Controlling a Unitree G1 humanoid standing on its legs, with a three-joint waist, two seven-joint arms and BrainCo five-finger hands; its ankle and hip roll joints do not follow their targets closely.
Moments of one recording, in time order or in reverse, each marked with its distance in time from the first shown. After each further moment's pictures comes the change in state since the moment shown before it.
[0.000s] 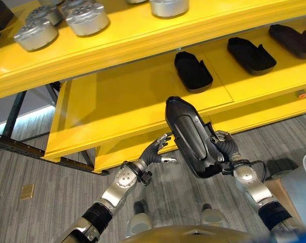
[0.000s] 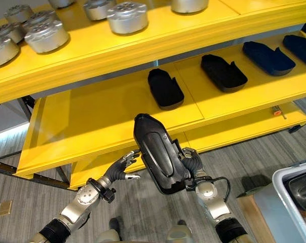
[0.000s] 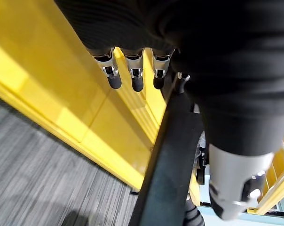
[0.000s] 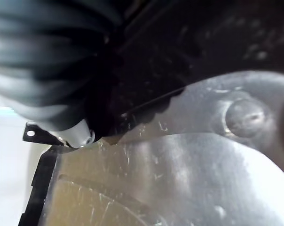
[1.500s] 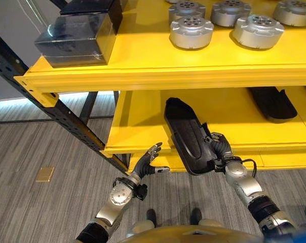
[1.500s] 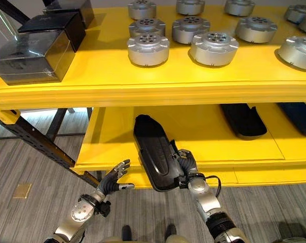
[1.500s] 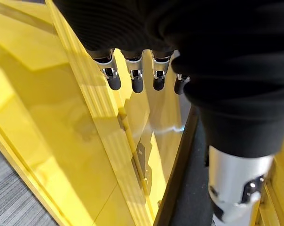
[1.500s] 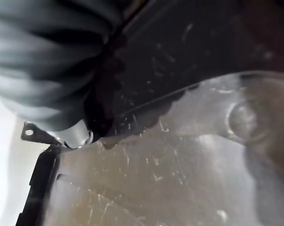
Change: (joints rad) left arm 0.170 -0.020 0.062 -0.055 0.074 -0.001 0.095; right arm -0.066 0.095 -0.015 0.057 0.027 0.146 -0.030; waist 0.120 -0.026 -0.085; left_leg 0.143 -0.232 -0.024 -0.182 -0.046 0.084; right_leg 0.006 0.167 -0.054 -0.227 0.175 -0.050
